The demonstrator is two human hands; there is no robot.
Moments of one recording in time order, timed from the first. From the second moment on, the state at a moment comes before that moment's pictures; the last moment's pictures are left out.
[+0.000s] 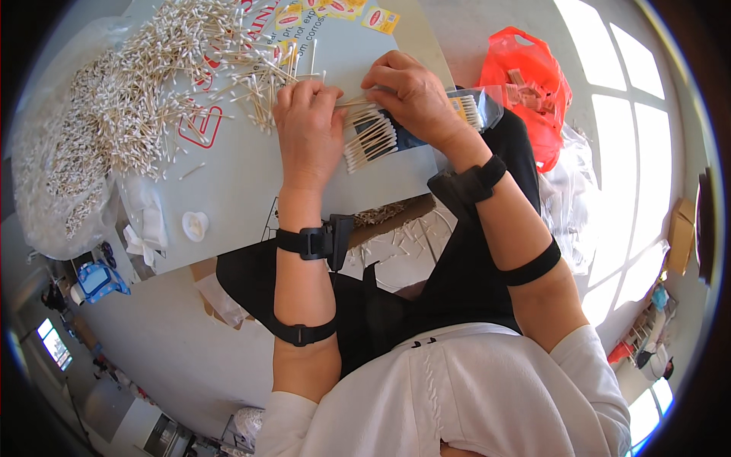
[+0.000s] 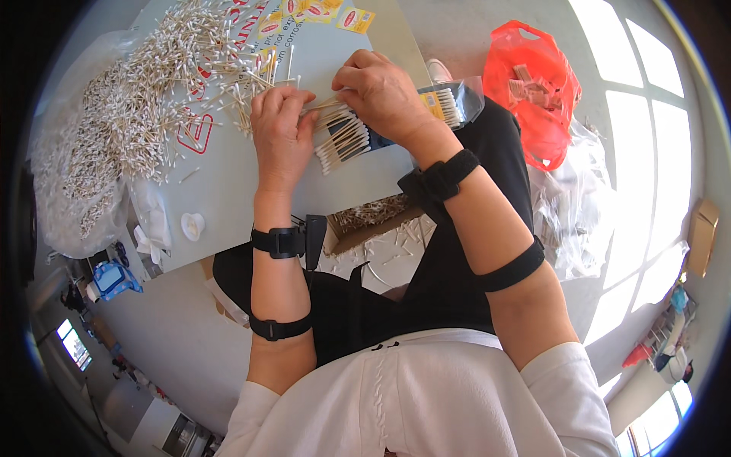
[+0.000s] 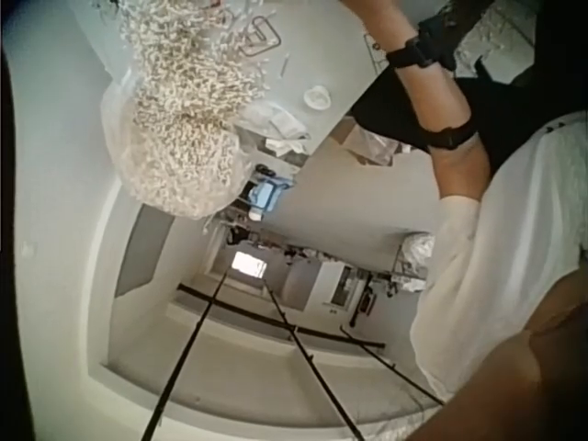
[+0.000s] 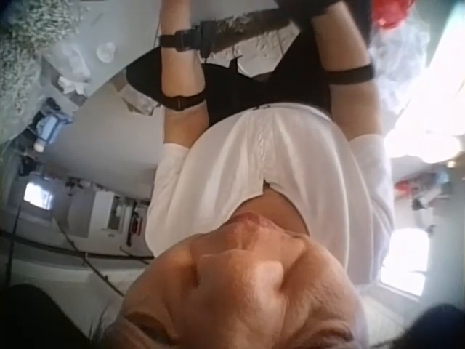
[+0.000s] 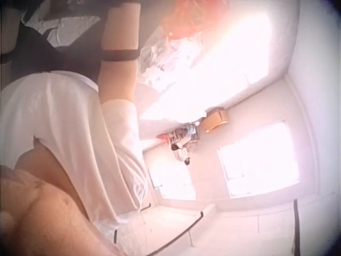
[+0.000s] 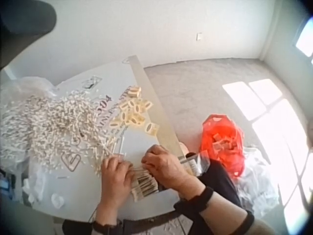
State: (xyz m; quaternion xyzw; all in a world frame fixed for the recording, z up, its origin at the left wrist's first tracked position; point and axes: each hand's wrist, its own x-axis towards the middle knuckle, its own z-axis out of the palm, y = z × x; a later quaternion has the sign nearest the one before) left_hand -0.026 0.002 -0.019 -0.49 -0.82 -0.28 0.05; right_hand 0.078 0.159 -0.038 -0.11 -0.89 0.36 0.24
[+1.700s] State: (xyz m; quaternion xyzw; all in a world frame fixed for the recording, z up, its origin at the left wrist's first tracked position) left_hand 0.050 -0.039 -0.033 -0.47 -0.86 -0.22 -0.04; right_hand 0.127 0.118 -0.023 -0.18 -0.88 0.38 0.22
